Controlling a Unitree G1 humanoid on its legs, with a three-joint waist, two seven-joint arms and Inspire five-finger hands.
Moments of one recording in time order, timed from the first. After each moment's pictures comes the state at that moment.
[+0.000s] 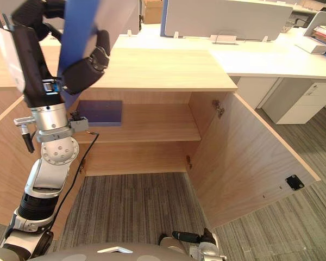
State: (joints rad) left arm -0.35 0.28 -0.13 -0.44 0.41 -0.09 0.57; right arm 0.03 -0.07 -0.24 1.17 -0.15 0.01 -0.16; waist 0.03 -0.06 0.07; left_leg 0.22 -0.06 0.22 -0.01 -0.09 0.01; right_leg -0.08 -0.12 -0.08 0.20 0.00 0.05
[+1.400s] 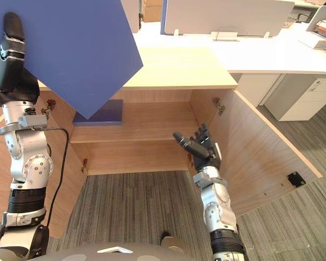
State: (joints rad) left arm -0.34 0.32 0.14 -0.16 -0.74 -0.32 0.12; right arm -0.01 -0.16 -0.13 0.18 0.68 -0.09 0.06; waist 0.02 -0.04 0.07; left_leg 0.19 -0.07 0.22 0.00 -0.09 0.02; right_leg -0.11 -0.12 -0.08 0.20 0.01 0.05
